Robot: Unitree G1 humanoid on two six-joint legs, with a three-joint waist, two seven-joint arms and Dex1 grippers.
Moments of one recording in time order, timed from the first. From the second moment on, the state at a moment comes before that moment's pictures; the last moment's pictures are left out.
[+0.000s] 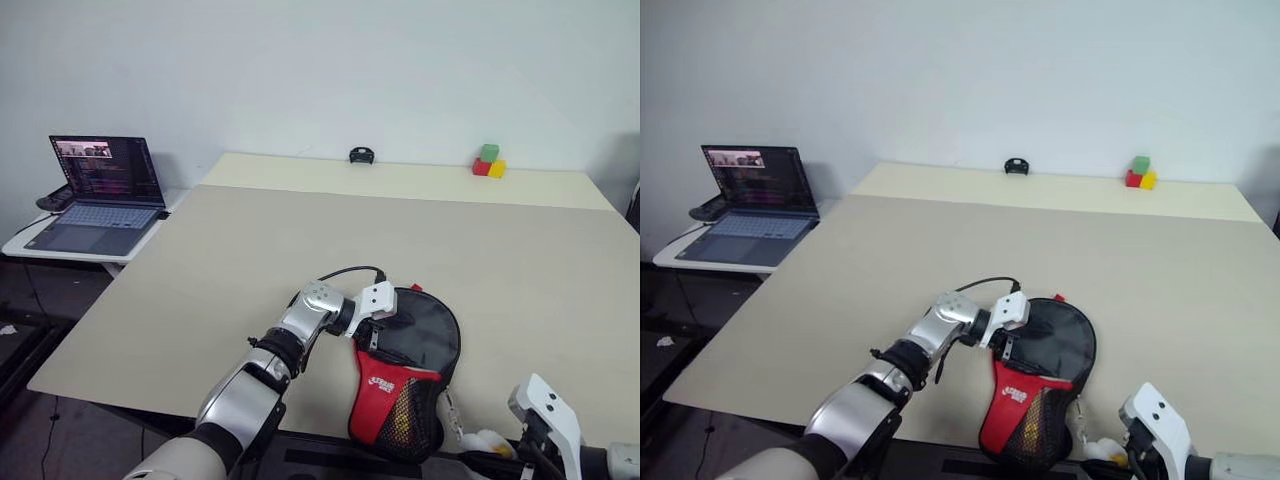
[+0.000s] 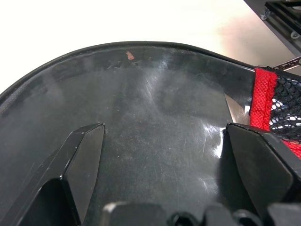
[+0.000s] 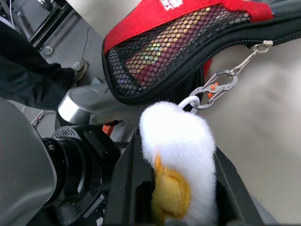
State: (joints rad) left arm -0.88 0.07 -0.38 0.99 0.02 -0.21 -1.29; right arm 0.62 -0.94 -0.41 -0.98 1.06 1.04 0.49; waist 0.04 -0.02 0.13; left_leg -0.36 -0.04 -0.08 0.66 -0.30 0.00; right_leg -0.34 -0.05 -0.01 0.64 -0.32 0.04
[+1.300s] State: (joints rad) left arm -0.75 0.15 -0.35 0.75 0.00 -0.16 -1.17; right arm -0.25 -0.91 -0.11 -0.37 0.98 0.95 0.50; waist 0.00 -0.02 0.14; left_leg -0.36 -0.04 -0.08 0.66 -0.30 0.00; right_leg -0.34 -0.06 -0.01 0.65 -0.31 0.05
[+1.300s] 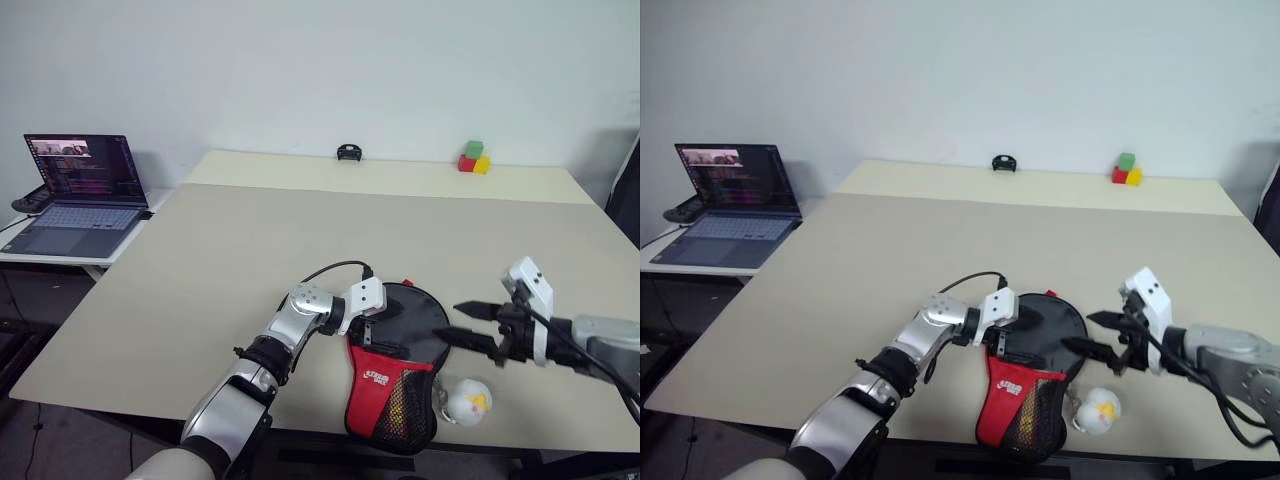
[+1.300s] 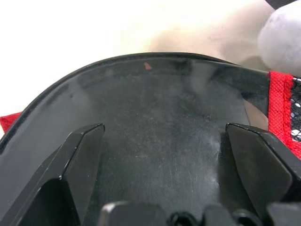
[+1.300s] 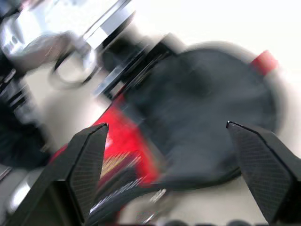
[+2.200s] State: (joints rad) left arm -0.52 0.45 -0.11 0.12 -0.26 0.34 -1.08; right arm -0.55 -0.57 0.14 0.22 0.44 0.66 0.79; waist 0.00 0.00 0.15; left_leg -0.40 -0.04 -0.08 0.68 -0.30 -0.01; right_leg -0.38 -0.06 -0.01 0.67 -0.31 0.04
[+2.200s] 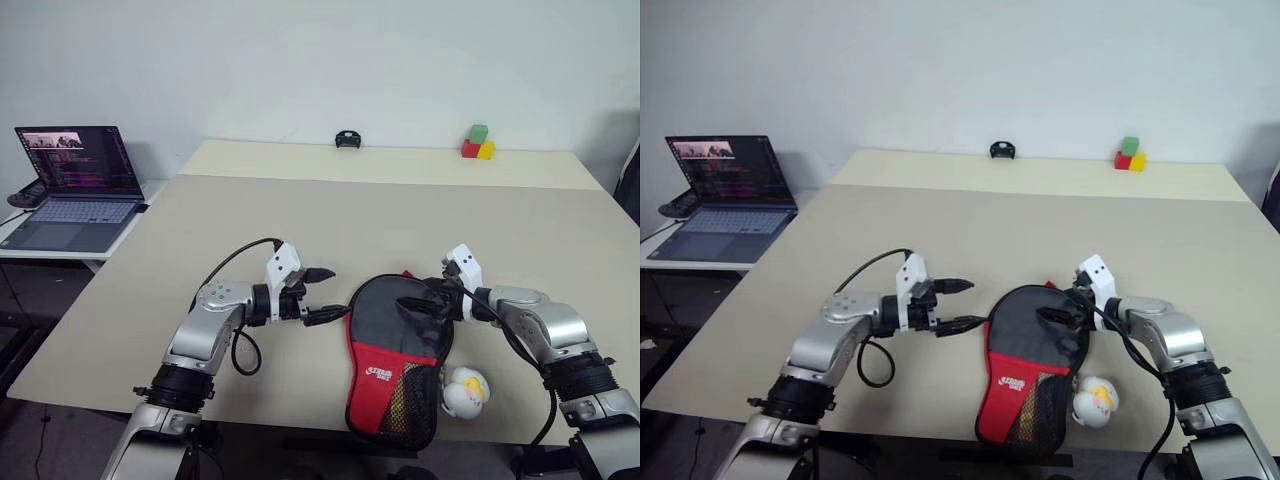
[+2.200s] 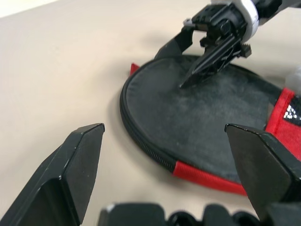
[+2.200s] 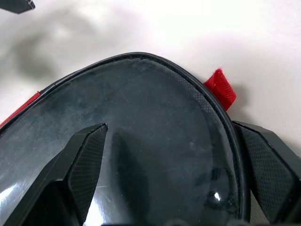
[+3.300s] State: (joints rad) left arm -0.45 0.49 -0.11 0.08 -0.27 0.32 -1.04; right arm -0.65 -0.48 0.10 0.41 0.30 0.57 0.84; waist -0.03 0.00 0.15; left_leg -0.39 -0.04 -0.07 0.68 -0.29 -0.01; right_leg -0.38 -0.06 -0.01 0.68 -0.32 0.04
